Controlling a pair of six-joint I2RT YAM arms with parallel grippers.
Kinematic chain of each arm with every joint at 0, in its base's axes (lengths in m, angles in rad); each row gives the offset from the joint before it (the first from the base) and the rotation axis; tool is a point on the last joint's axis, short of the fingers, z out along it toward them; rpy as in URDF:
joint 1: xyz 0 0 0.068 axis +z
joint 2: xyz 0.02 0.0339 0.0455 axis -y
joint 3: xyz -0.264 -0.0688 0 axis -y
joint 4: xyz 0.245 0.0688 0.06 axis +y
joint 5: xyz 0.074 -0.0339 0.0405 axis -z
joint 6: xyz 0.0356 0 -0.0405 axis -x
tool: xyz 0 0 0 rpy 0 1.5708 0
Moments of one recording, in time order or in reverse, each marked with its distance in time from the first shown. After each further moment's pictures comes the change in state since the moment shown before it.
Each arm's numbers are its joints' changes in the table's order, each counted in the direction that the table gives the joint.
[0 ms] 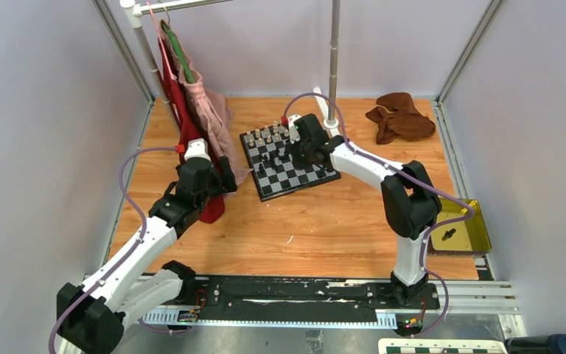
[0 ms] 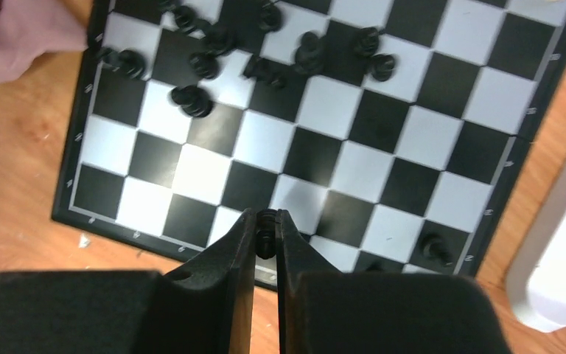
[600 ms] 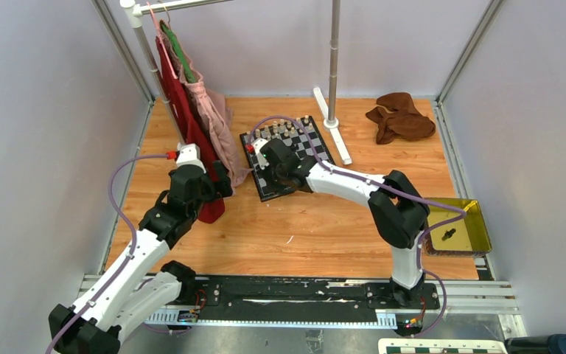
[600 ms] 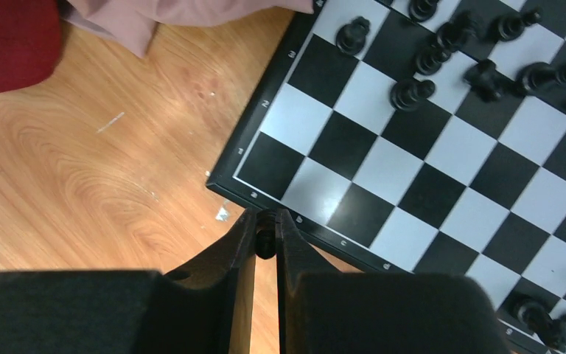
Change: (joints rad) left arm 0.000 0.138 -0.029 0.068 -0.002 0.012; right arm 0.259 0.011 -0.037 -0.006 0.064 -0.009
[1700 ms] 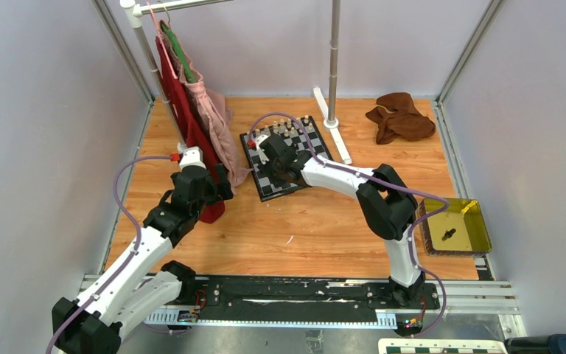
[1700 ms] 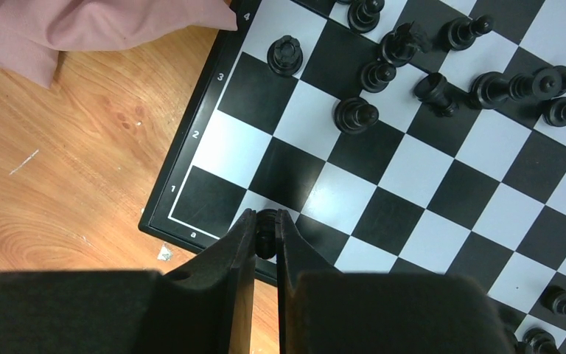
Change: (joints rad) left arm 0.000 -0.023 -0.027 0.008 -0.015 0.007; right arm -0.025 -0.118 0.099 0.018 0.065 0.023
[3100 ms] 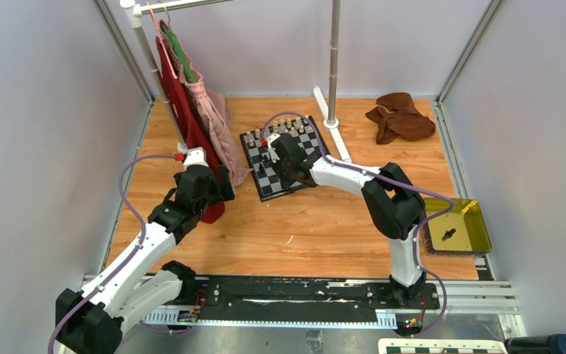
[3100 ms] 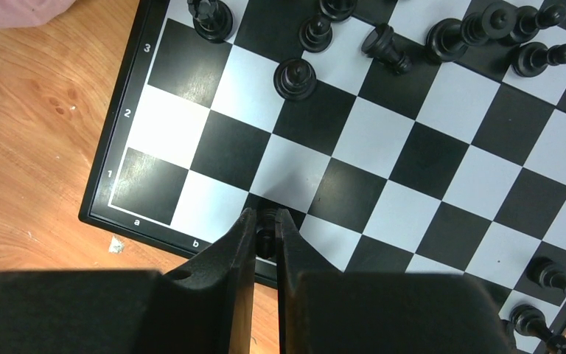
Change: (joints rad) left arm 0.000 -0.048 -0.010 -0.019 -0.003 -0.011; right arm -0.061 0.034 -0.092 -0.053 -0.006 -0.018
